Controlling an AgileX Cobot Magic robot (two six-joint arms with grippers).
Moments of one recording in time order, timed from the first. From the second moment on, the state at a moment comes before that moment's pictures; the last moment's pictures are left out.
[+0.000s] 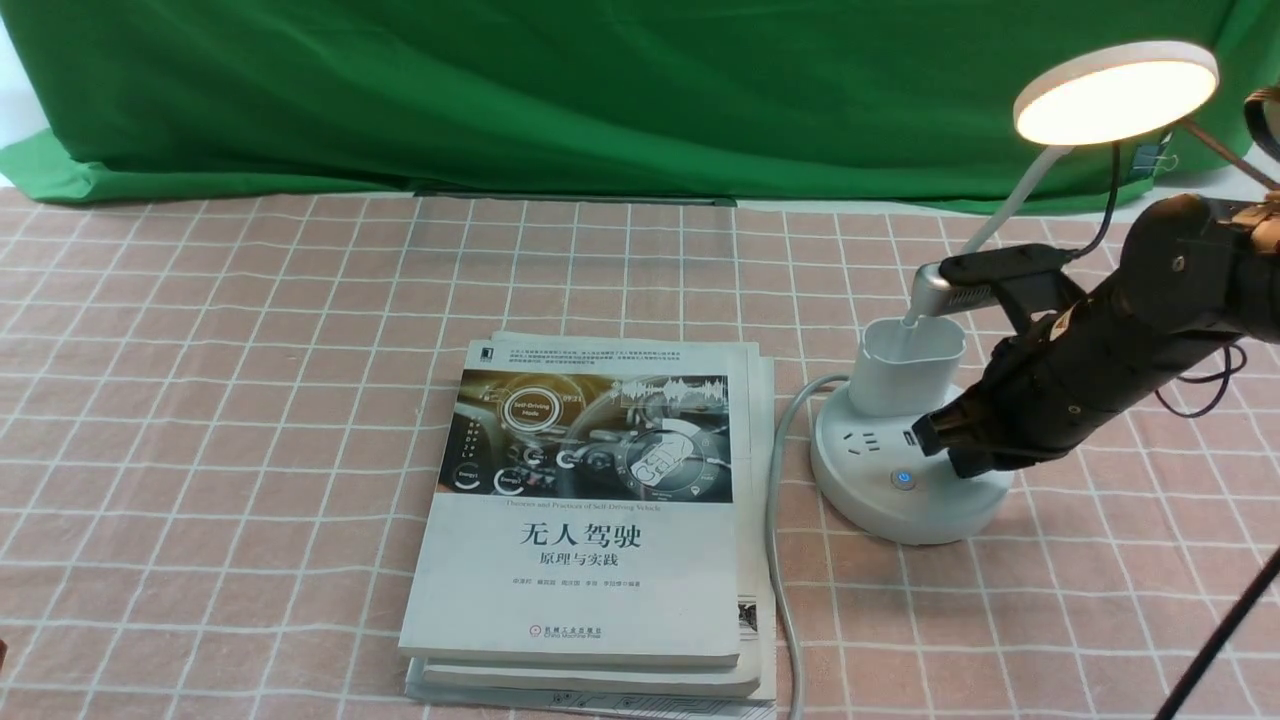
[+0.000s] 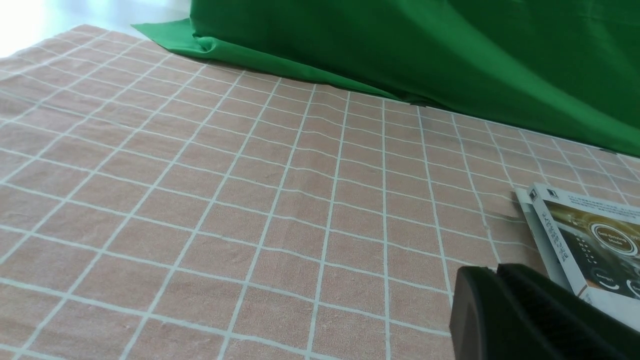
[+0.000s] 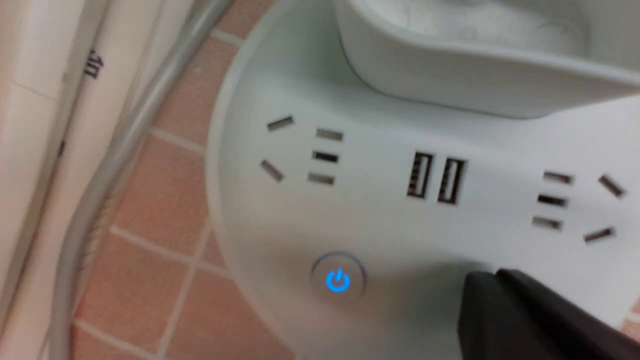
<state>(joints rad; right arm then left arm) 0.26 1.81 -1.16 0.19 0.65 -0.25 0.06 0.00 0.01 0.04 0.24 -0.21</state>
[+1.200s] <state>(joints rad) 0.26 0.62 -0.61 0.19 0.76 -0.05 0.06 0.00 0.01 0.04 0.24 -0.21</state>
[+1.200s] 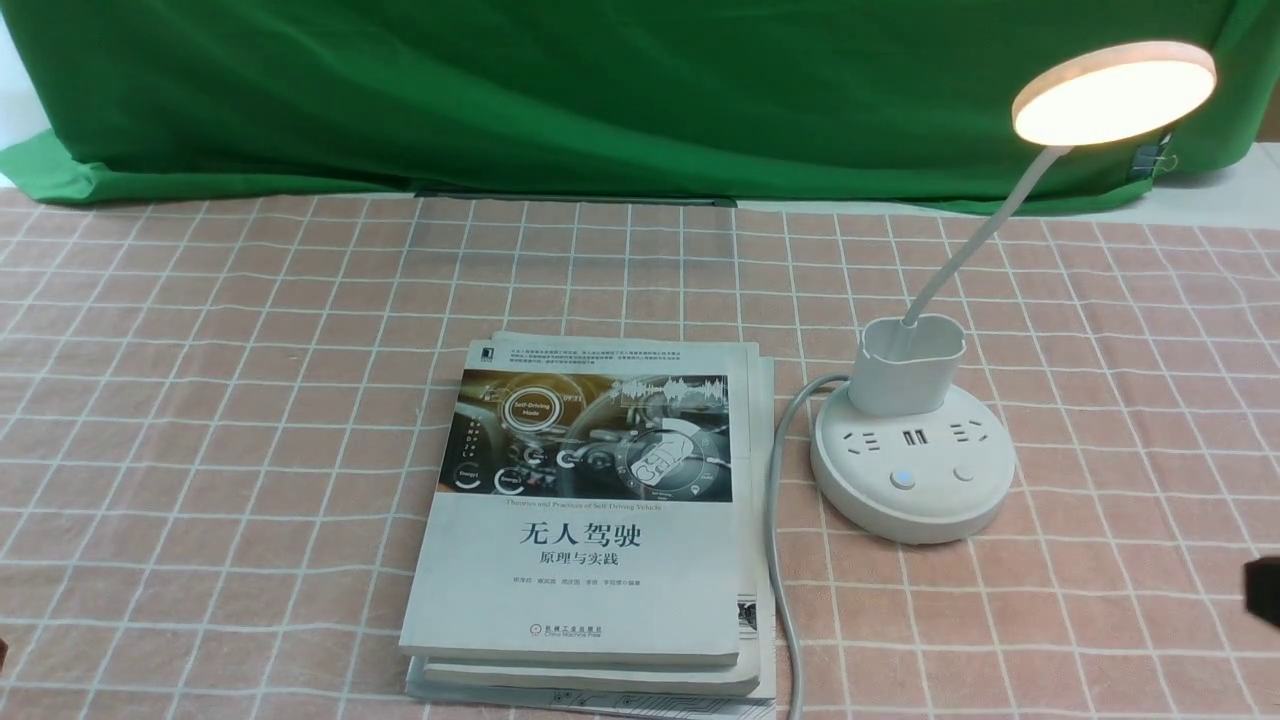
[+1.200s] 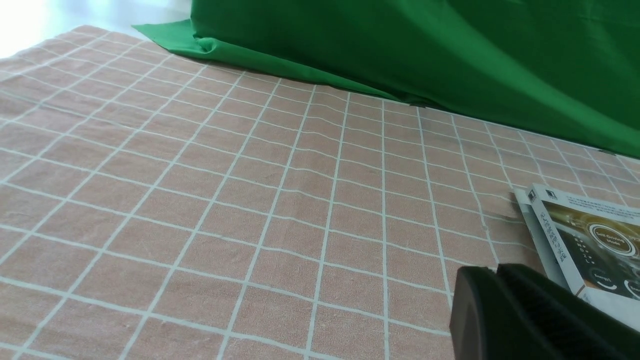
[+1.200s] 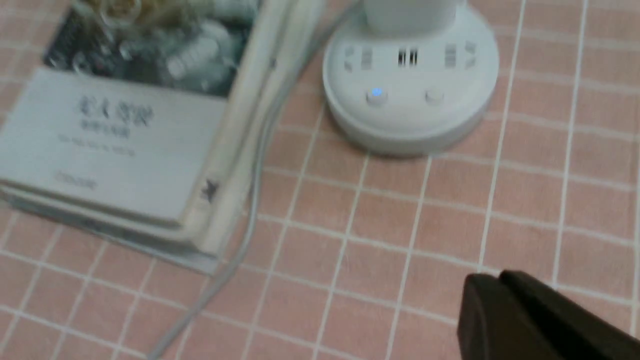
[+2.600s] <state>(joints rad) 0.07 0.00 0.01 0.11 0.25 -0.16 0.06 0.00 0.01 0.04 0.24 -0.21</state>
